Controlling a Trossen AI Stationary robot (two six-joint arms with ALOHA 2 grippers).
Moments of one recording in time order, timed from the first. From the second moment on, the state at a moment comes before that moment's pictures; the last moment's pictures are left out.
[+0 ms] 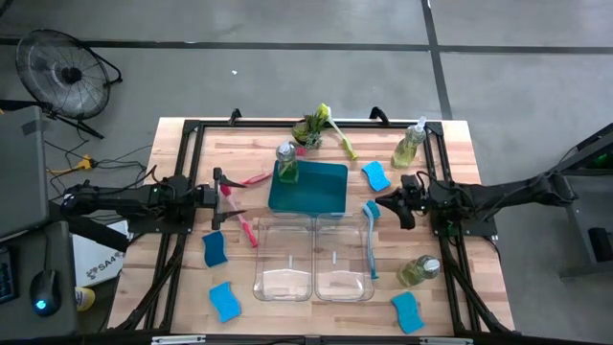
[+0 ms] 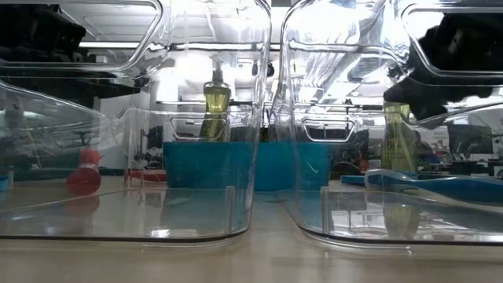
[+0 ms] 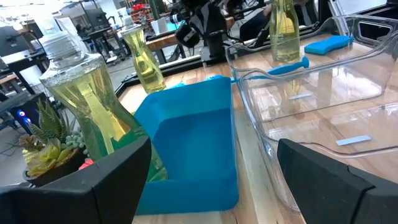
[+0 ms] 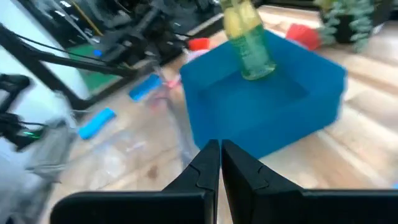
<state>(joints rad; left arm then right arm) 0.01 0.13 0.03 -0.01 -0.05 0.28 0.06 0.45 0.12 0.05 0.18 0.55</state>
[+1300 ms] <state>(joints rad) 0.01 0.13 0.03 -0.01 -0.05 0.28 -0.03 0.74 0.41 -0.68 0.87 0.99</state>
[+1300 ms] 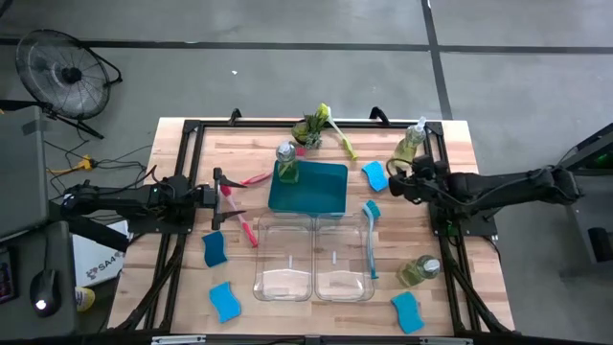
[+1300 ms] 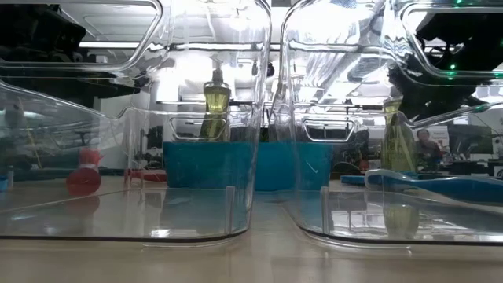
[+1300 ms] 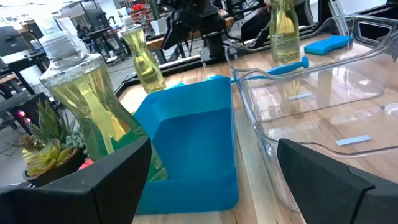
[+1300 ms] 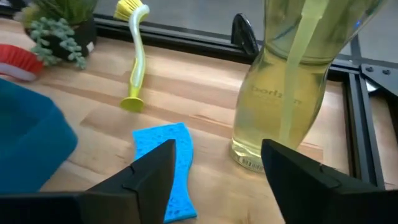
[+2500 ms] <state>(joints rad) 0.01 0.13 0.03 -0.01 -0.05 0.28 -0.22 0.95 0.41 -0.41 1.11 0.90</state>
